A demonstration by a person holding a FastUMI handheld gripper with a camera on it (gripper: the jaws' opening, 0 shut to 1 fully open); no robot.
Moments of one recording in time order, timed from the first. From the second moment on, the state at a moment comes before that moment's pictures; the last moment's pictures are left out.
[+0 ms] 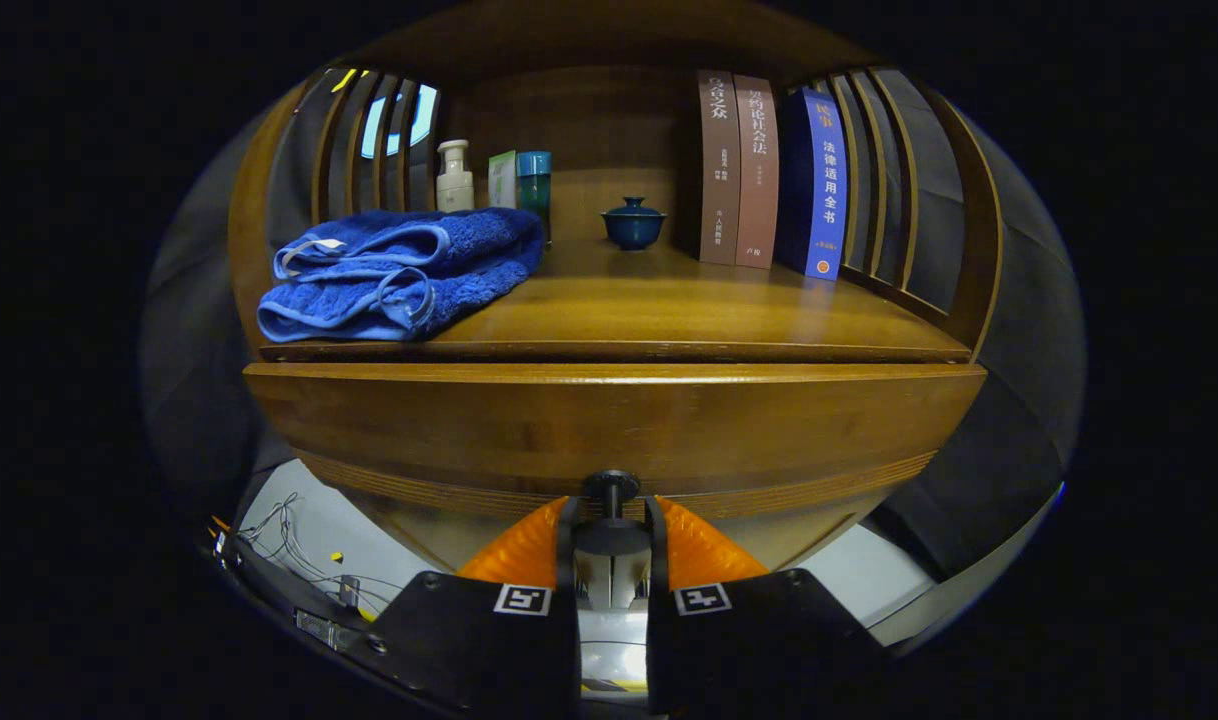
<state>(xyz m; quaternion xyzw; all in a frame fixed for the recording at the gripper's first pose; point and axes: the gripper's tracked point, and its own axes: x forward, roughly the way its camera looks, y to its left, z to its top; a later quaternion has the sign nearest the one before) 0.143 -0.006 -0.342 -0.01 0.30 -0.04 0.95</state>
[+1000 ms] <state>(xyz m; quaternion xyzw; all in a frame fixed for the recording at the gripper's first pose) 0.008 -0.001 -0.330 0.02 0.36 -0.04 0.93</state>
